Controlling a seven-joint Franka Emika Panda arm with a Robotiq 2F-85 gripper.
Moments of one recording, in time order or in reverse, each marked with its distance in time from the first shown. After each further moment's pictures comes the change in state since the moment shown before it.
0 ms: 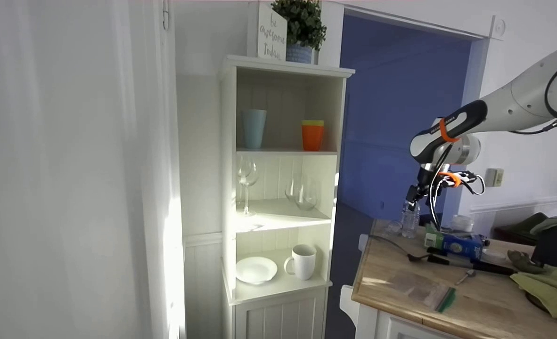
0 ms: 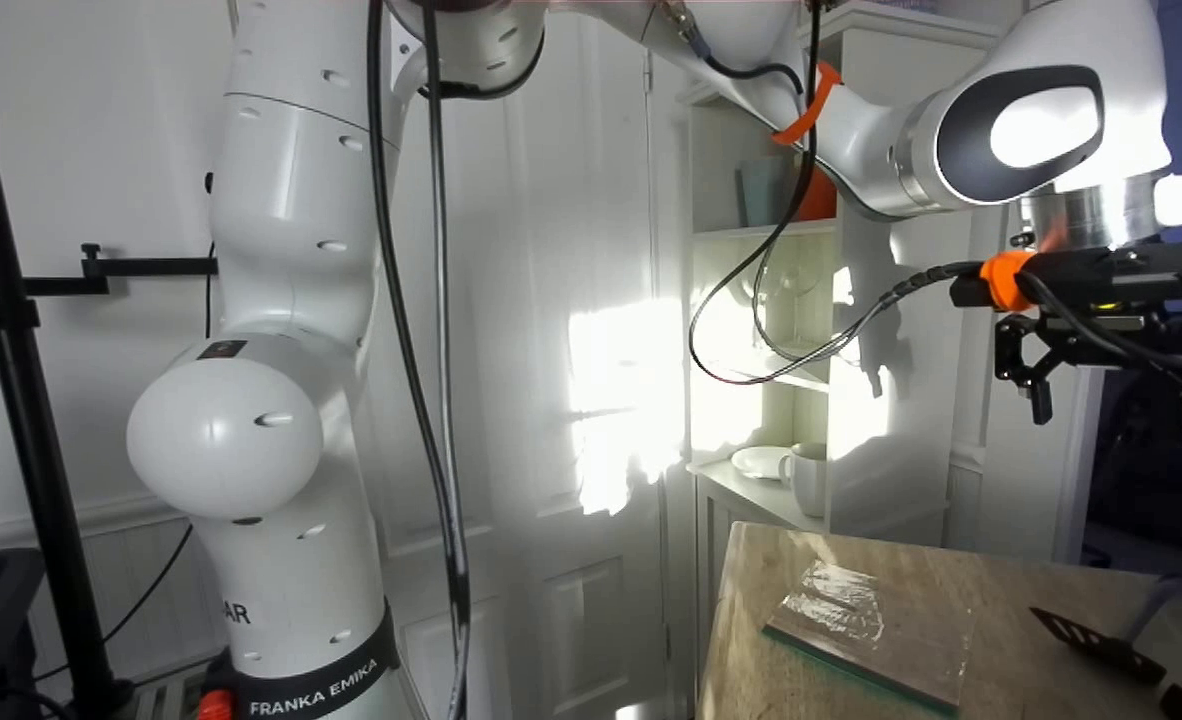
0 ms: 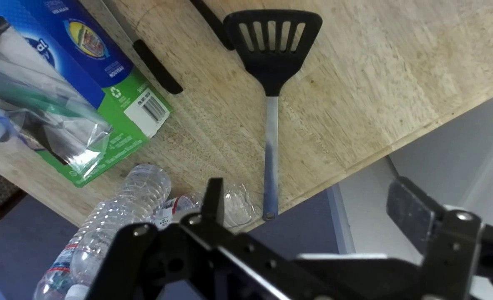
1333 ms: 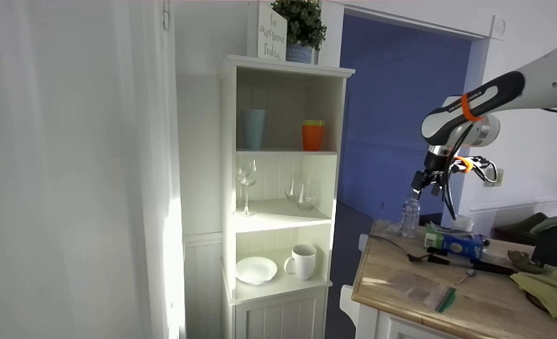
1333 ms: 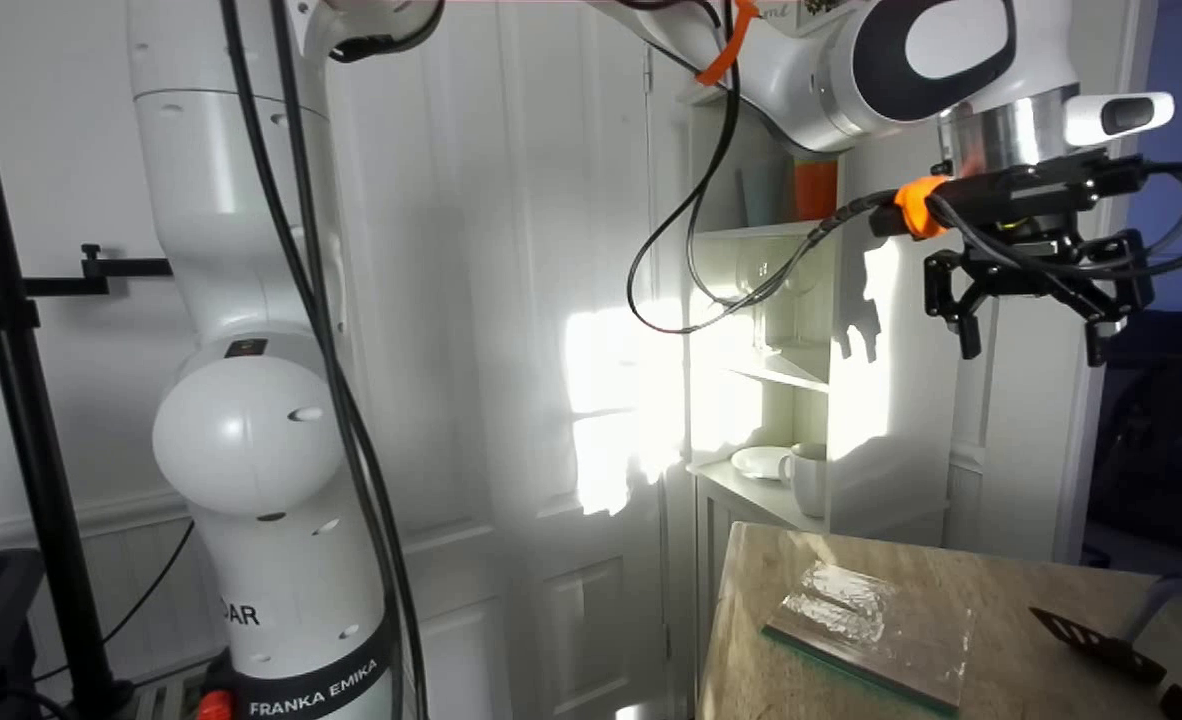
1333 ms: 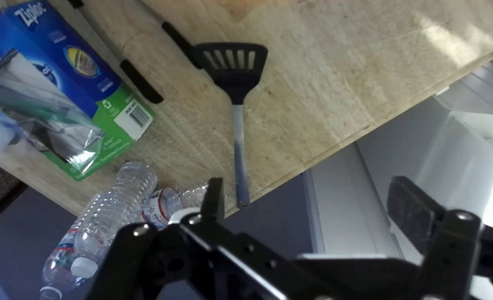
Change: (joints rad) arm 0.123 -0.232 -0.081 -0.151 -0.049 -0.060 0.059
